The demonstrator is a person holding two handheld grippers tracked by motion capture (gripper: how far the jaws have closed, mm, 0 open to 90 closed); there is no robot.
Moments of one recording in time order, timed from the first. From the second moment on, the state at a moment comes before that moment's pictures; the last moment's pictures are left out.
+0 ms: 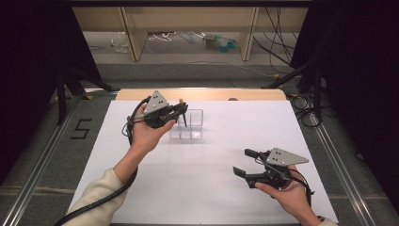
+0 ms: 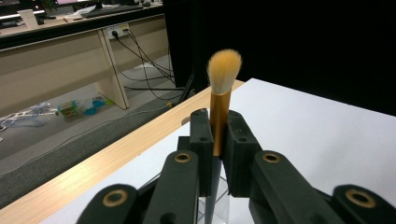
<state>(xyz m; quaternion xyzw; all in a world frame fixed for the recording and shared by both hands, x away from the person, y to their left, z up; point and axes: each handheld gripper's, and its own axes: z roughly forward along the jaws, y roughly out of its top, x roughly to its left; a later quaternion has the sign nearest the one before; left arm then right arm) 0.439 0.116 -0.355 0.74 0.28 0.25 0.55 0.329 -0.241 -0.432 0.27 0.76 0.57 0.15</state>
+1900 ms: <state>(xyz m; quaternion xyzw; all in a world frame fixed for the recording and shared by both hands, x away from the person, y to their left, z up) 0.472 0.113 -0.356 0.75 0.29 0.26 0.54 0.331 -0.246 -0.434 0.28 0.76 0.56 0.14</state>
